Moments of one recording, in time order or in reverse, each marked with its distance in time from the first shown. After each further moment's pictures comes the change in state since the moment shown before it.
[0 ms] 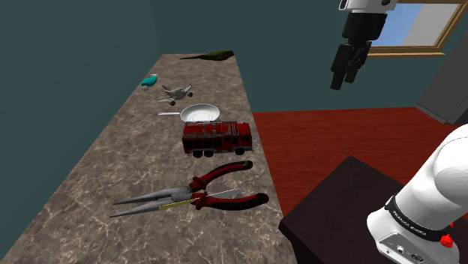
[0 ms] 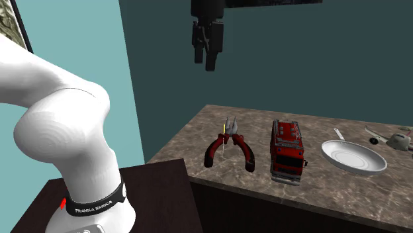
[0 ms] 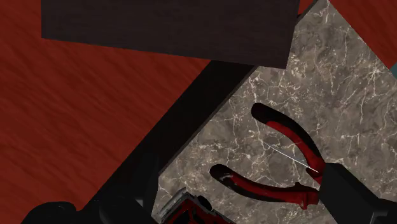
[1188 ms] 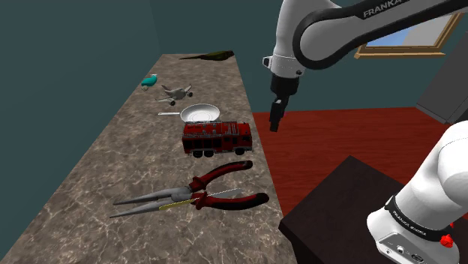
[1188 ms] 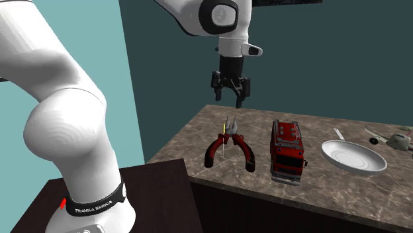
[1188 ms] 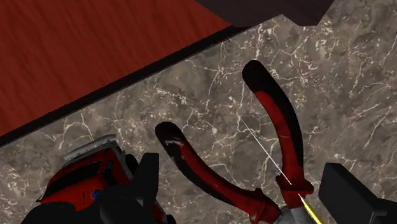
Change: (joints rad) arm 0.131 0.449 0.116 -0.041 -0.001 0.535 -0.219
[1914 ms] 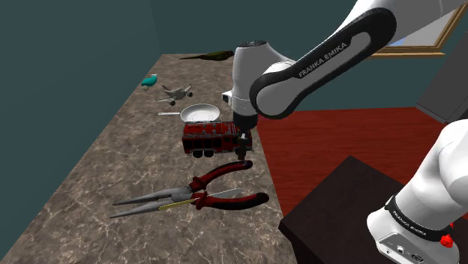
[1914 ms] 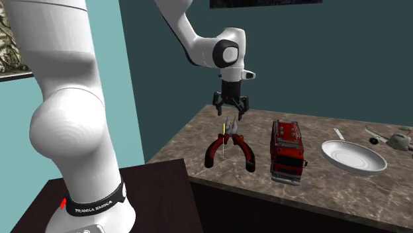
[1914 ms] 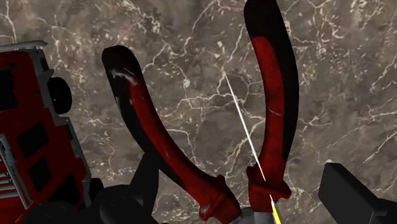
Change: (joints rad) arm 0.074 0.383 0.097 0.129 -0.108 0.280 -0.055
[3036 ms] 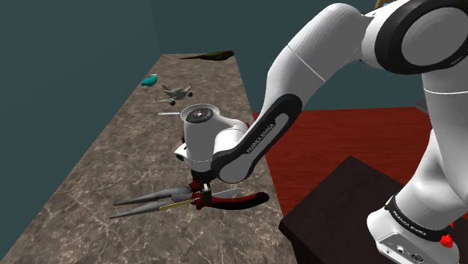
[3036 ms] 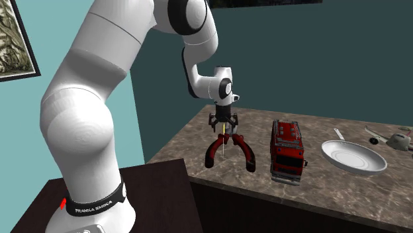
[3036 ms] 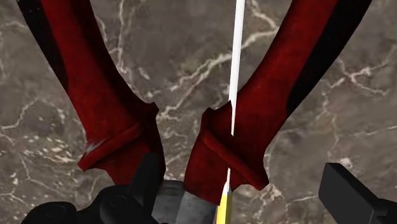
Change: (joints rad) arm 0.203 0.558 -0.010 0.357 -0.318 0.207 -0.011
